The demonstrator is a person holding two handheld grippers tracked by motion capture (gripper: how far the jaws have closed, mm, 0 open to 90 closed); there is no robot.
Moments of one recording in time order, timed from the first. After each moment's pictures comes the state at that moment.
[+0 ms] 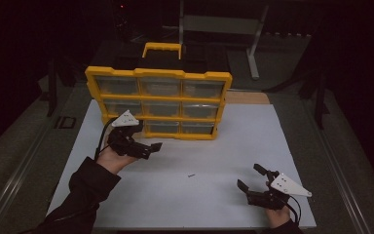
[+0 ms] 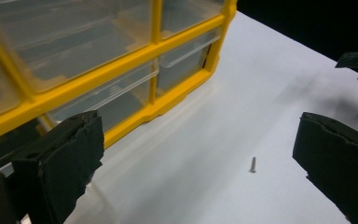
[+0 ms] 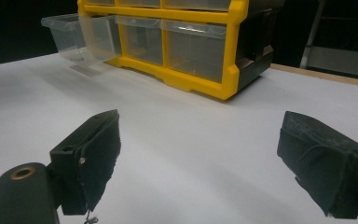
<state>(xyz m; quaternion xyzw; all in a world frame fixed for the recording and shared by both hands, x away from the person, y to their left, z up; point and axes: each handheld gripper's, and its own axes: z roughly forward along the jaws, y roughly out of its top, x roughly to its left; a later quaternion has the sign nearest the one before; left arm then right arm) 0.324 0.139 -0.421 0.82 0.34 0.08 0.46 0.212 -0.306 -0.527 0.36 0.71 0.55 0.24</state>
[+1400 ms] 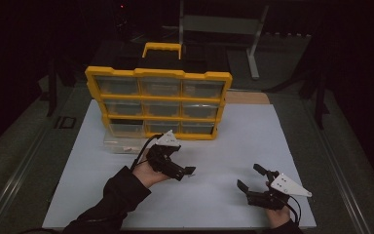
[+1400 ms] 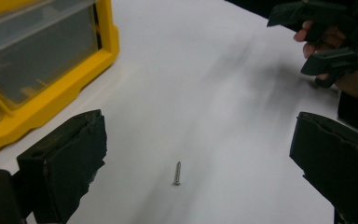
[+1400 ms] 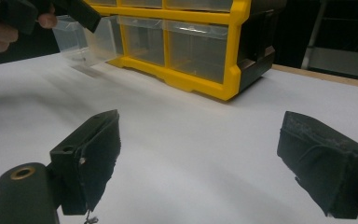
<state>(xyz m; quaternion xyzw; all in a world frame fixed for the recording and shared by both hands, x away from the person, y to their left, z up) 0.307 0.051 -0.462 0.86 0.25 0.00 0.44 0.211 -0.305 -0.527 0.35 0.71 0.56 0.24</state>
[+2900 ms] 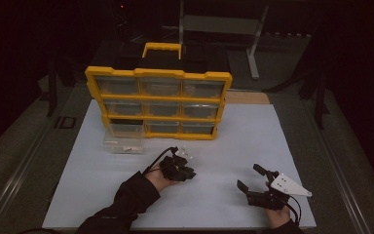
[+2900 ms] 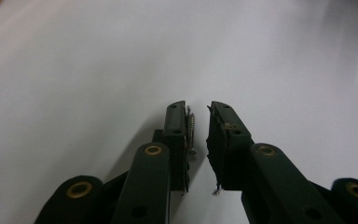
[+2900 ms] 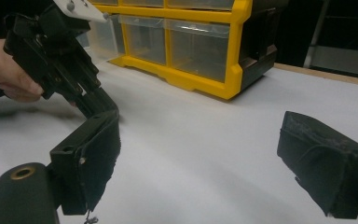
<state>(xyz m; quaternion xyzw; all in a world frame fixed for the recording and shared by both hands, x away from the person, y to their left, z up) 0.318 0.020 -0.536 0.91 0.23 -0.03 0.34 0.211 -0.306 -0.527 0.35 0.71 0.56 0.24</state>
